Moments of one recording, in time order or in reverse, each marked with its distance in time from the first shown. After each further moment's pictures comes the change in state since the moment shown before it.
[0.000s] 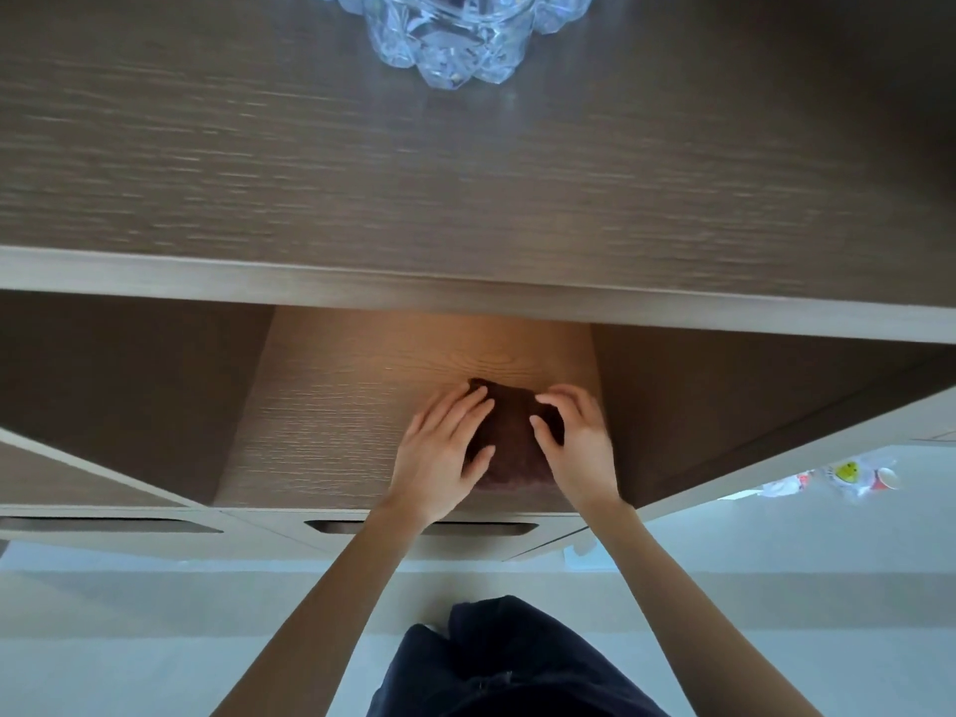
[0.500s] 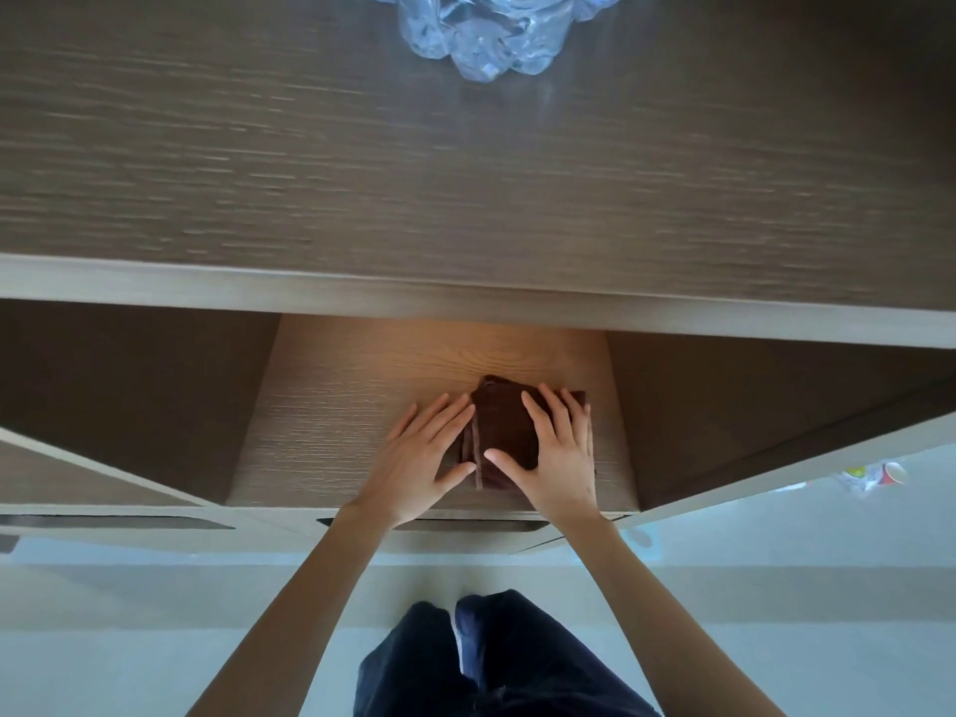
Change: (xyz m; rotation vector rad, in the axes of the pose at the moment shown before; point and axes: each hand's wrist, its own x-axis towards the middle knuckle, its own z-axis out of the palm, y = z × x) left_hand -0.020 -0.044 -0.006 0.026 -0.288 0.028; right_hand -0.020 -0.019 0.033 -0.153 -0.095 -0.018
